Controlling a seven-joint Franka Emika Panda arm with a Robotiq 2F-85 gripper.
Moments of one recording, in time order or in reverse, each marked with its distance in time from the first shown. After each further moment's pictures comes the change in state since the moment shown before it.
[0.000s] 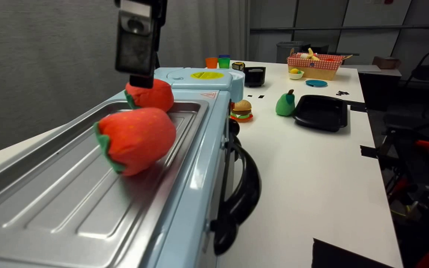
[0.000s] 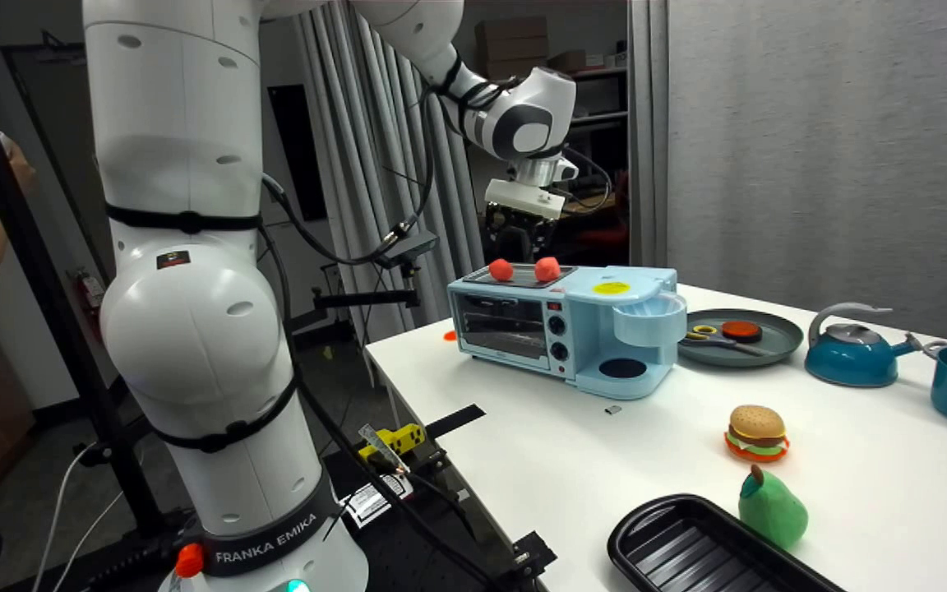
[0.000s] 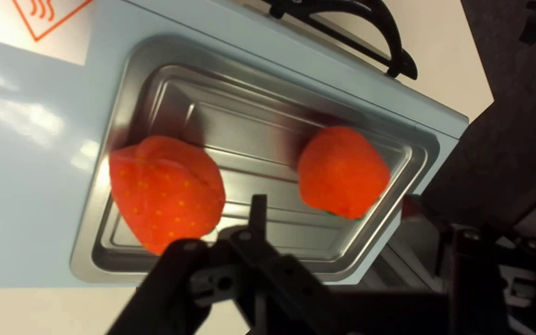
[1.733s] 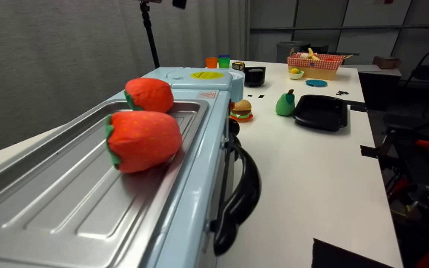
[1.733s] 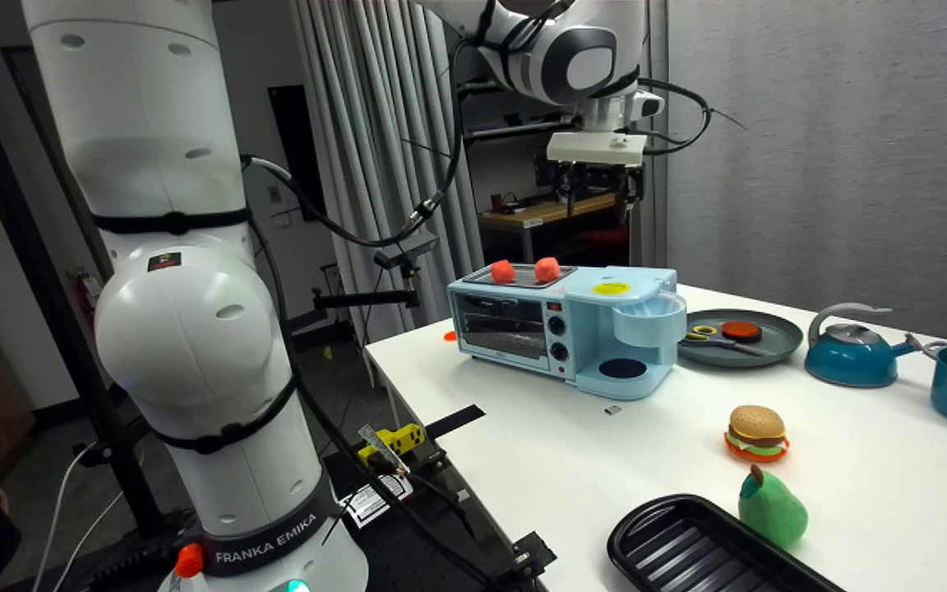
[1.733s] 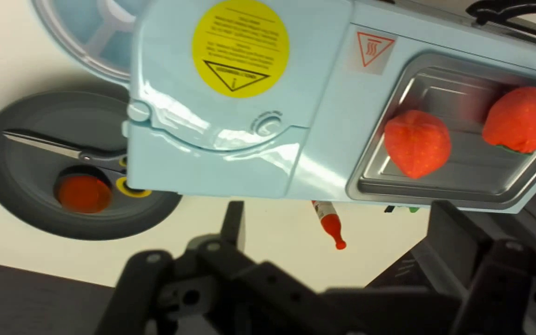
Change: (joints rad) arm -0.050 -0.148 -0.224 -0.018 -0.096 0.001 0.004
